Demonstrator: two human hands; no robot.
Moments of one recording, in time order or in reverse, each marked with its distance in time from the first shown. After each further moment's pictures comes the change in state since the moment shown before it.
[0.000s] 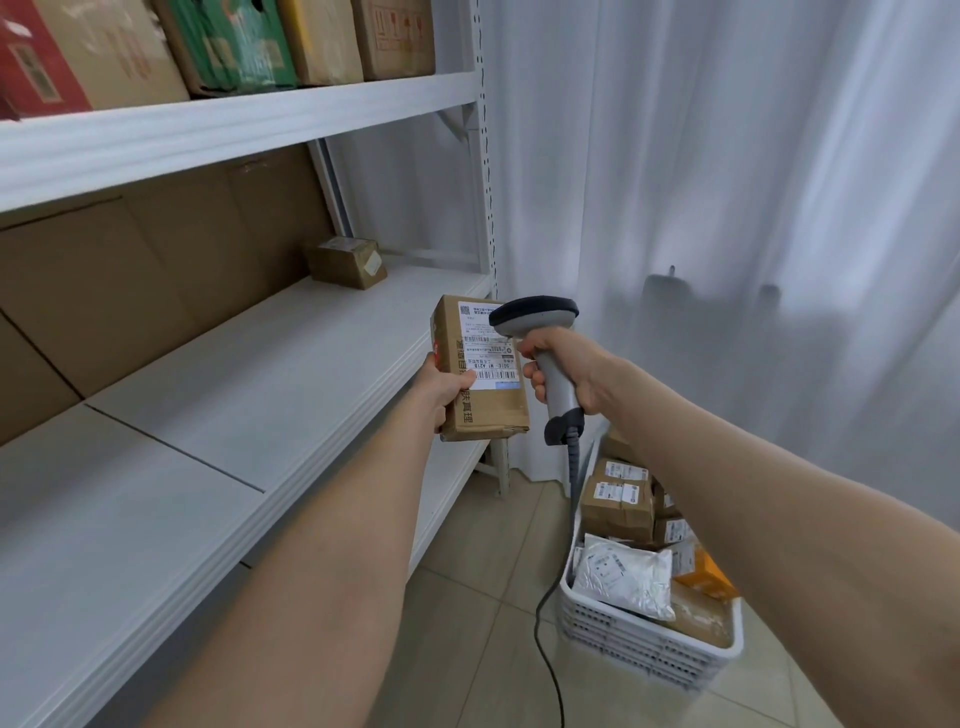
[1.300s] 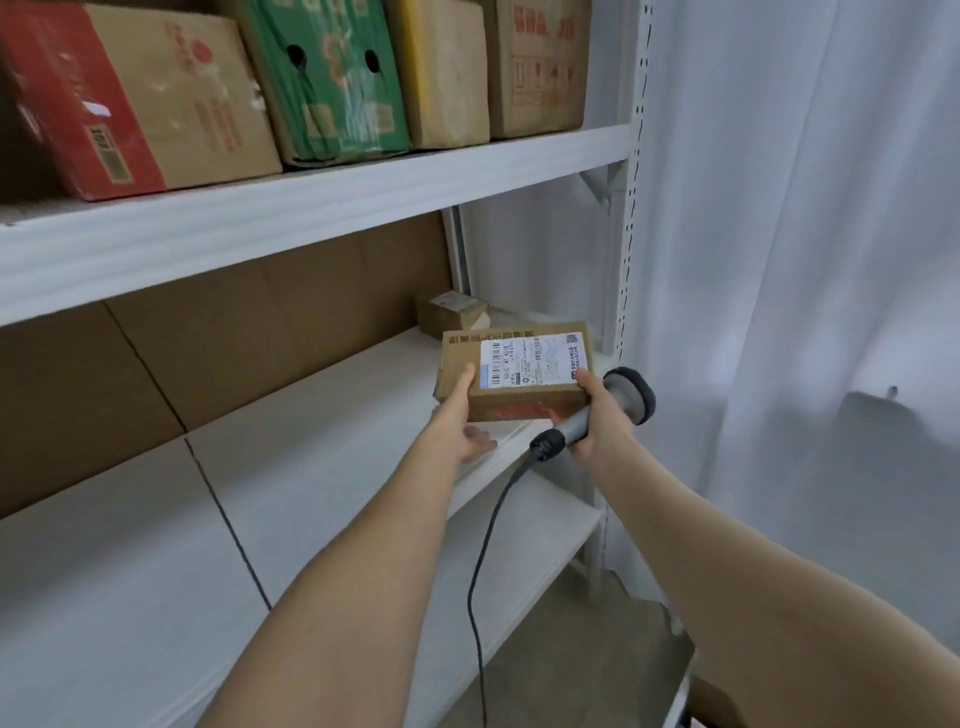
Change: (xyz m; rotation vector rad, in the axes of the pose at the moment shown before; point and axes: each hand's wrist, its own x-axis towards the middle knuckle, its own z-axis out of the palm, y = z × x) left_hand 0.139 0.081 -0.059 -0.536 0.249 -0.167; right_hand 0.230 -0.055 0.050 0.686 0.142 0.042
